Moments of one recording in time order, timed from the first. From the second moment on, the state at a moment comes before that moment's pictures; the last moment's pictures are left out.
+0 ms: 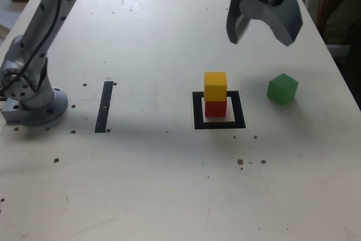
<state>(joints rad) 0.09 2.25 -2.18 1.53 0.21 0.63</state>
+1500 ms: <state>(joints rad) 0.00 2.54 -2.41 1.57 0.20 0.85</state>
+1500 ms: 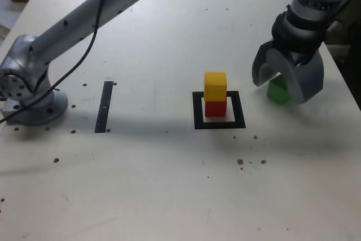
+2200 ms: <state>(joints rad) -0.01 2.55 -2.43 1.59 0.22 0.82</state>
